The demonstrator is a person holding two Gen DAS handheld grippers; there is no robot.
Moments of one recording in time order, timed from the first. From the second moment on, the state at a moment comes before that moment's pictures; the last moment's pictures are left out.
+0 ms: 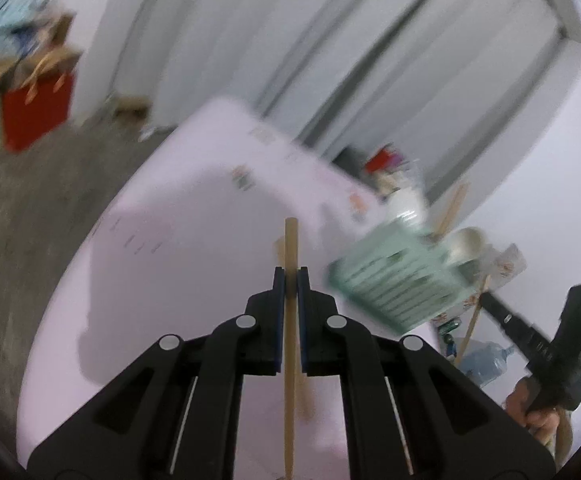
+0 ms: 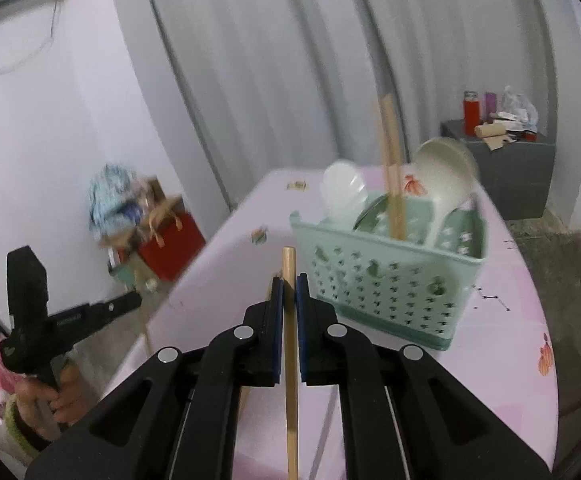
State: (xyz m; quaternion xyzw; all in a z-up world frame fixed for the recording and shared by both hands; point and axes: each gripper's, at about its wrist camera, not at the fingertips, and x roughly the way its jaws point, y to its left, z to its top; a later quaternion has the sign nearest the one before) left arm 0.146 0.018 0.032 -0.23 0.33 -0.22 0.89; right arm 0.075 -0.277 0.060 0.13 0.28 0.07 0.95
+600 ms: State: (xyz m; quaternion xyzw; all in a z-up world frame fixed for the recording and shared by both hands) left arm 0.186 -0.148 0.194 -0.13 0.12 -0.31 0.94; right arm 0.033 -0.341 0.067 0.21 0.21 0.06 0.95
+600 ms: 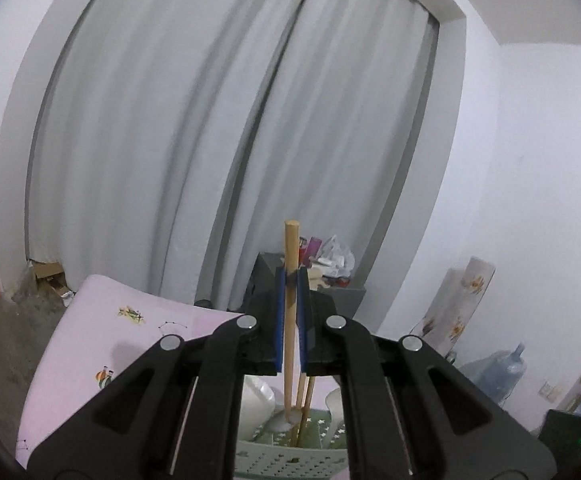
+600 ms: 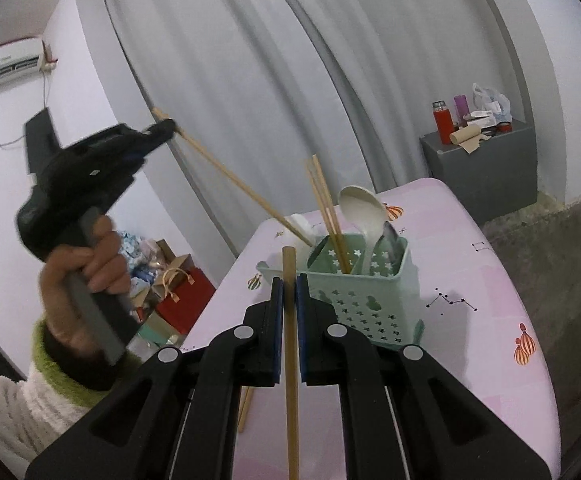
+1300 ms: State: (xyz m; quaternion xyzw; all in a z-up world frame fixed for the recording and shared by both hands) left arm 0.170 -0.159 0.219 -0.11 0.11 -0.33 0.93; right arm 0.039 -0.361 0.061 0.22 0.21 0.07 0.95
